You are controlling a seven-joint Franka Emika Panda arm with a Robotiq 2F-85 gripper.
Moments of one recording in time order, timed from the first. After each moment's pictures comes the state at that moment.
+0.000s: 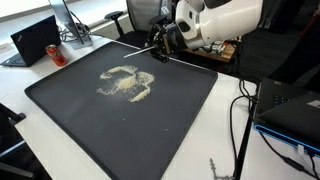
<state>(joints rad) 0.33 0.39 0.21 -2.02 -1.16 1.66 1.26</state>
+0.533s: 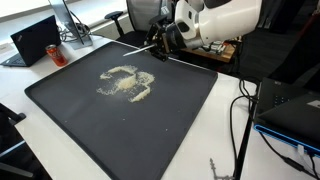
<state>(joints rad) 0.33 0.39 0.21 -2.02 -1.16 1.63 1.23</state>
